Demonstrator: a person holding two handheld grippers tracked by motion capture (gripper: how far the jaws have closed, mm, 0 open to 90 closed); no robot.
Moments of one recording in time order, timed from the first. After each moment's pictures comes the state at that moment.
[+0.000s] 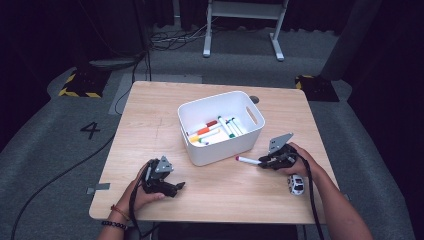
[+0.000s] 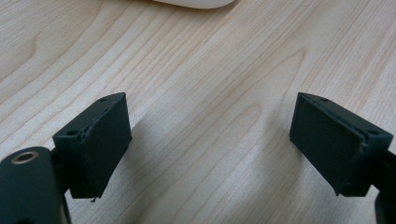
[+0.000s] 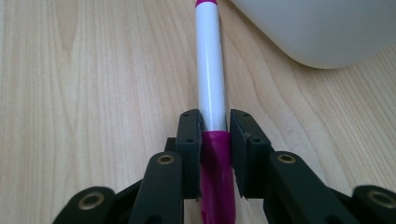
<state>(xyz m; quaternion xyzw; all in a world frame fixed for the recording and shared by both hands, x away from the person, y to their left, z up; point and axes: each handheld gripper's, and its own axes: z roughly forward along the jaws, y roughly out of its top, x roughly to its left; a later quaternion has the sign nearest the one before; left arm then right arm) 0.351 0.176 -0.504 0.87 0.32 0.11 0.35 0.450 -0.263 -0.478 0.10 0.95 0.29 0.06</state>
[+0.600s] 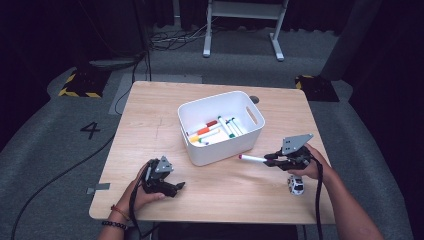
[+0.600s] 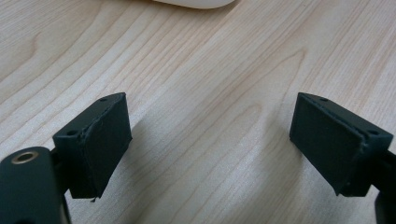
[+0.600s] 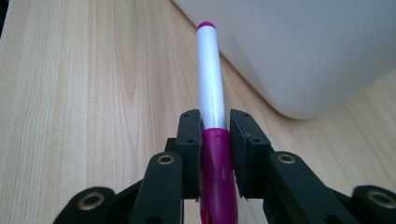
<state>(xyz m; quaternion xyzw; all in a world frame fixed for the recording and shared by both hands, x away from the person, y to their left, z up) 0.351 0.176 -0.504 0.87 0.32 0.11 0.35 0.419 -0.276 -0.429 0.07 0.92 0.37 0.10</state>
